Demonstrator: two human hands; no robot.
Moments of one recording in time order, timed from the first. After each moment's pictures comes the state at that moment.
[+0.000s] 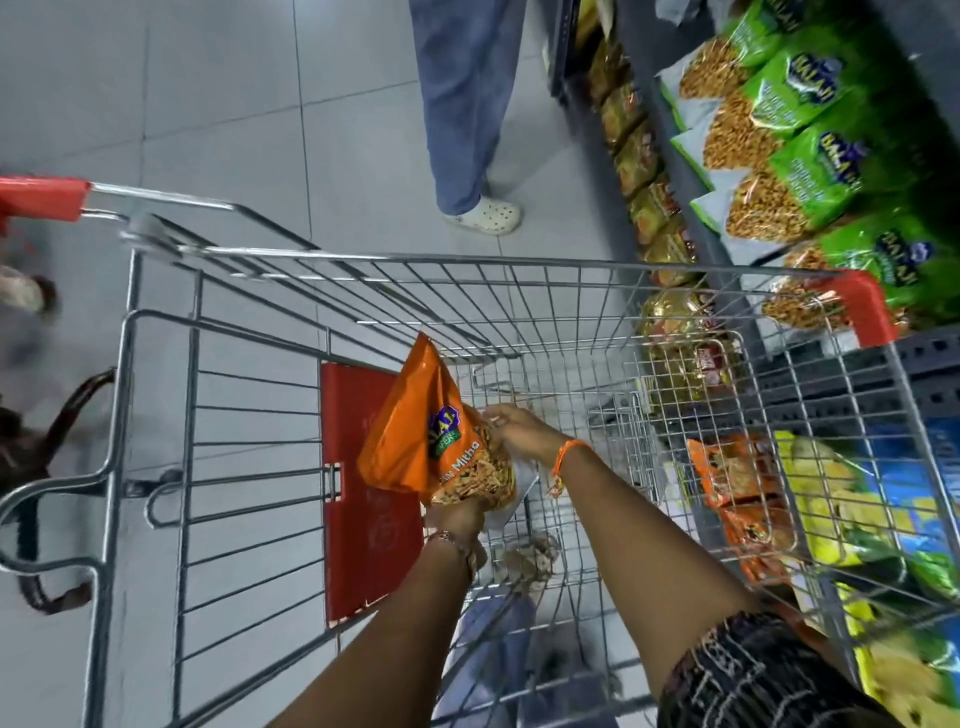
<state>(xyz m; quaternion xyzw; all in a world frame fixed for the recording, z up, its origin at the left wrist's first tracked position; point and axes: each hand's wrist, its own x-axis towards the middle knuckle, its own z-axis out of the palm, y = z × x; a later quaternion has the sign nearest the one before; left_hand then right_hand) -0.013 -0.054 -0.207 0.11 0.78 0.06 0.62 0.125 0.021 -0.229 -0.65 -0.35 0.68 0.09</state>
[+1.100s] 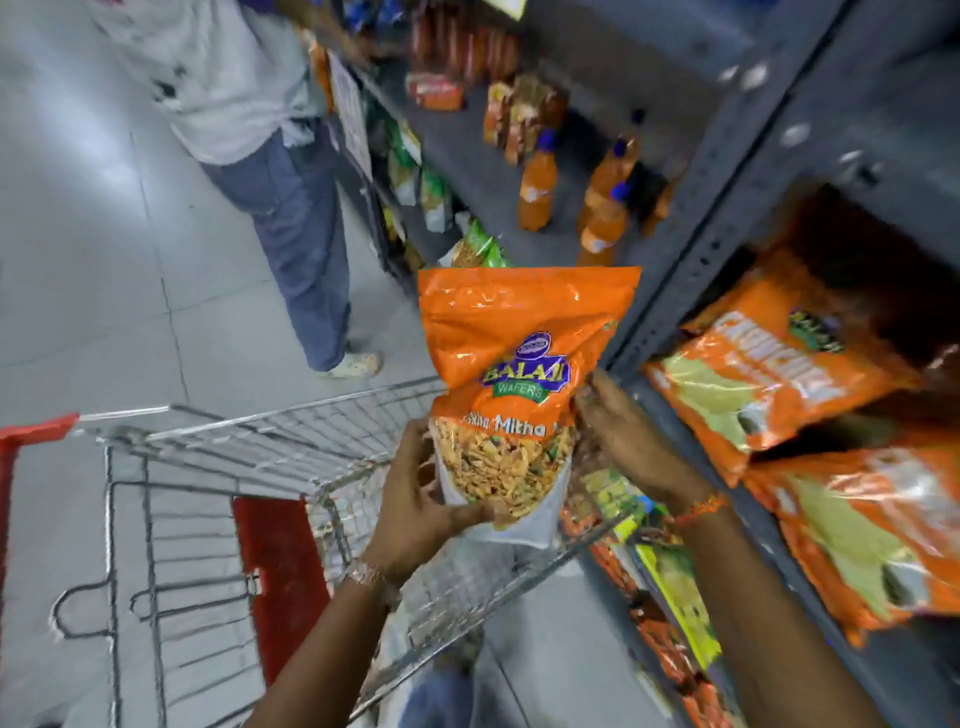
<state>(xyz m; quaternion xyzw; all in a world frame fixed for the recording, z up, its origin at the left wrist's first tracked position) 0.075 -0.079 0.116 0.63 0.38 0.27 0.63 0.307 -0.157 0.161 -0.72 -0.39 0.37 0.44</state>
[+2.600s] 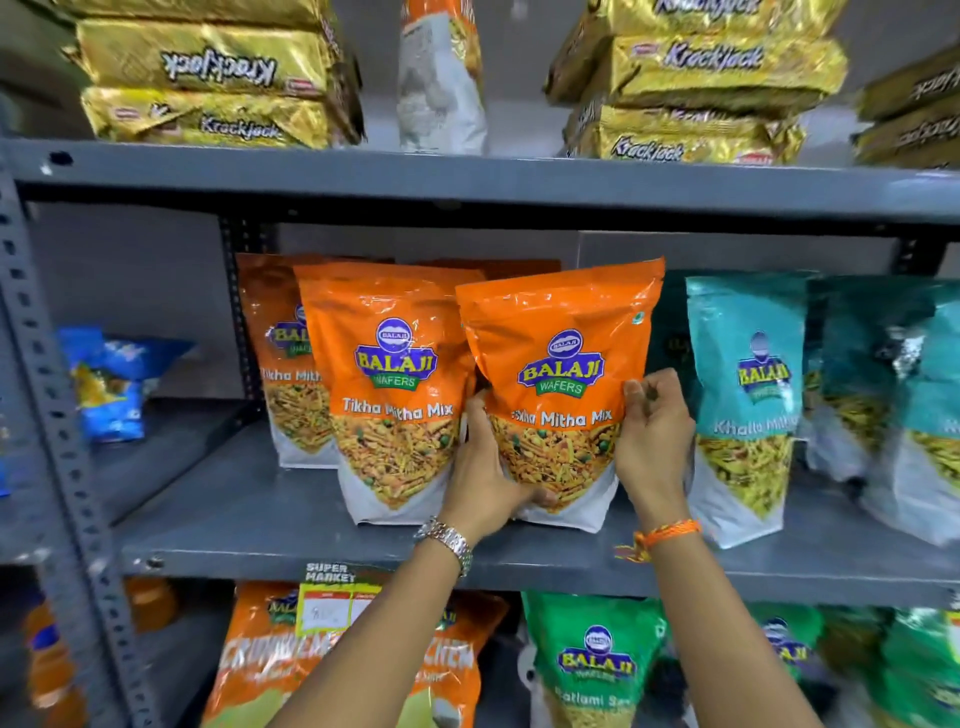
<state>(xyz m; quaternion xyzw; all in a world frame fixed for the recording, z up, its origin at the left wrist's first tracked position) 0.418 -0.395 0.428 0.82 -0.20 0.20 0.50 0.400 -0.567 0.467 -0.73 0.03 -0.47 0.50</state>
